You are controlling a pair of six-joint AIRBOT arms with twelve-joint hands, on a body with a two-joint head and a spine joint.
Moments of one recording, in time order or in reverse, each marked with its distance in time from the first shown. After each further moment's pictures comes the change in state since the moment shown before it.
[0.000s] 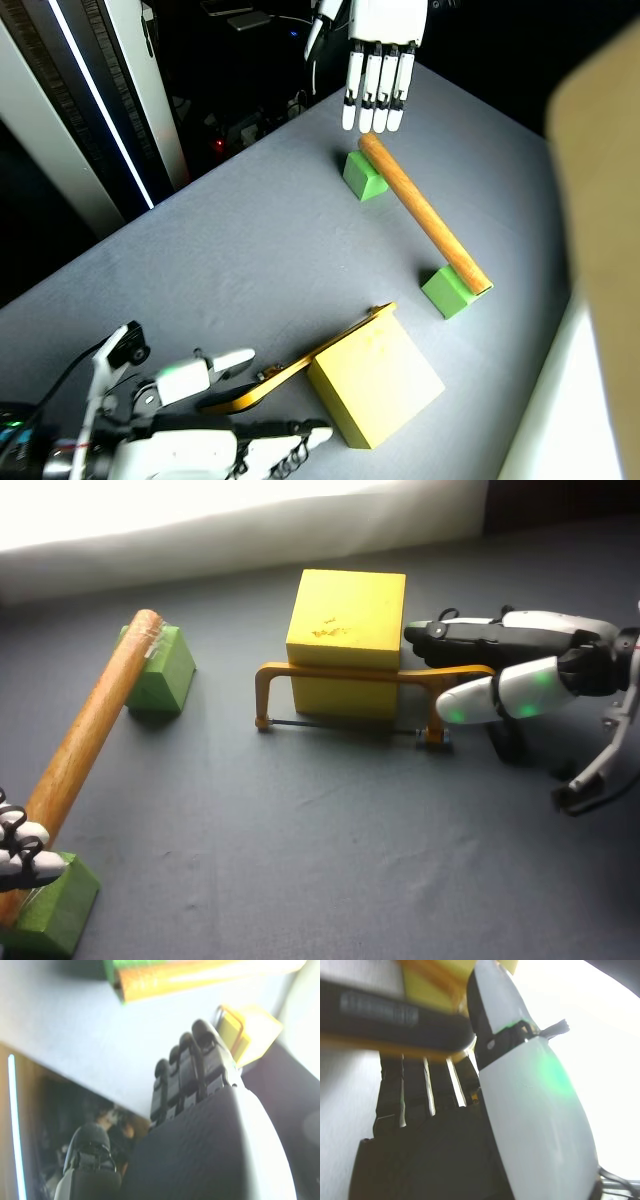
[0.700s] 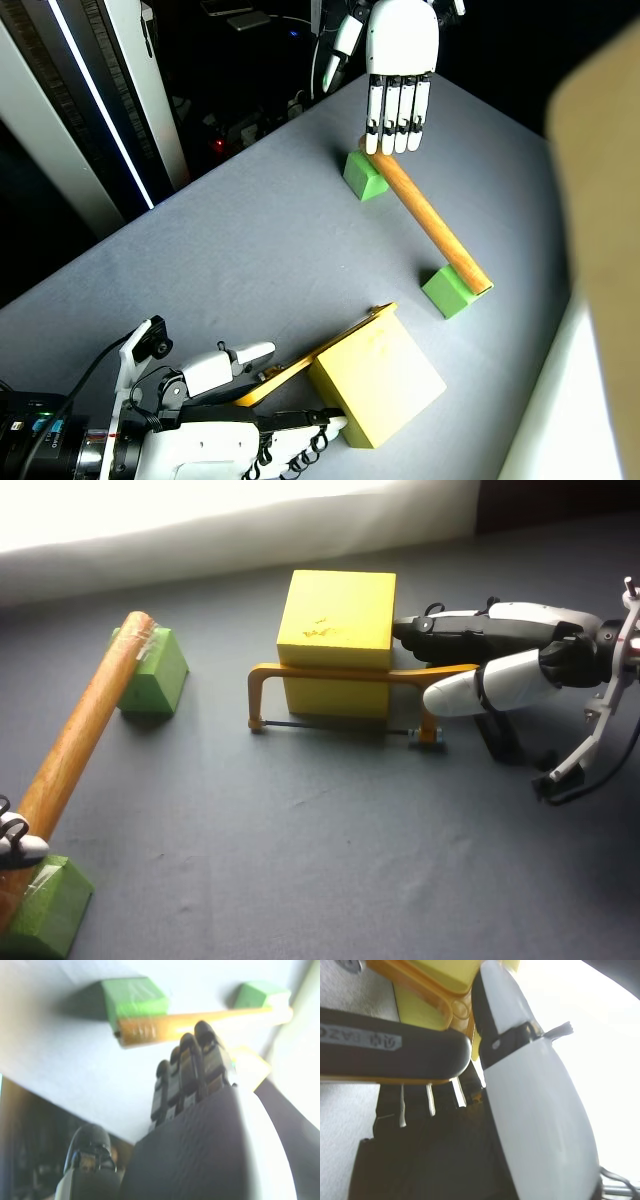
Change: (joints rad) left arm 0.111 -0.093 0.074 -0.224 0.088 0.126; right arm 0.025 -0.031 0.018 0.007 -0.032 -0.017
